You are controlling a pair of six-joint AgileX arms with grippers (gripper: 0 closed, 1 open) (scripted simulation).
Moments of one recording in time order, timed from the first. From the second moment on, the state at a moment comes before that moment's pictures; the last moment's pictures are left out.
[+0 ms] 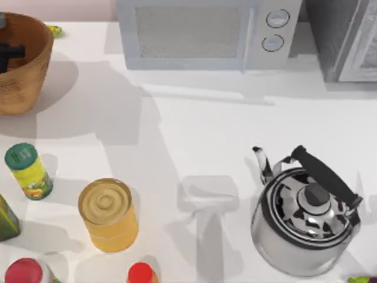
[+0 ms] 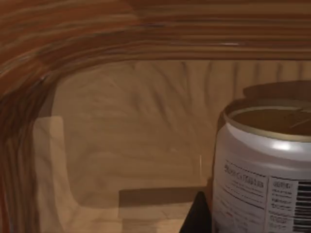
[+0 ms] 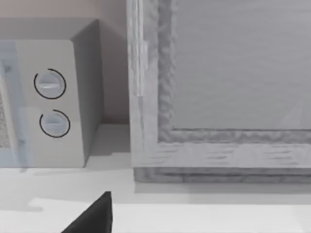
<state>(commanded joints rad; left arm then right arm) 0.16 2.65 2.44 -1.27 0.08 0.19 0.00 0.00 0.00 0.00 0.00 0.00</state>
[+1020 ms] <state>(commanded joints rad) 0.18 2.46 2.28 -1.20 0.08 0.13 0.00 0.00 0.00 0.00 0.00 0.00</state>
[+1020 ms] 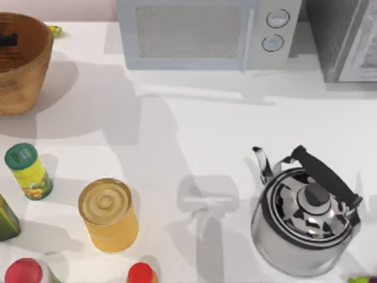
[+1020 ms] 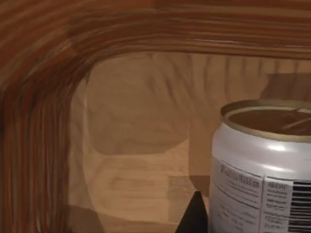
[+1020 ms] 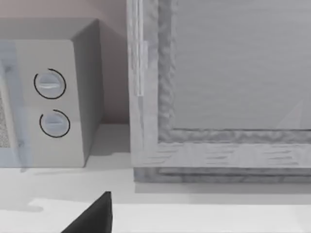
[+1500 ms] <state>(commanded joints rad) 0.16 1.75 1.65 -0.86 0.08 0.02 0.00 0.00 0.00 0.00 0.00 0.00</state>
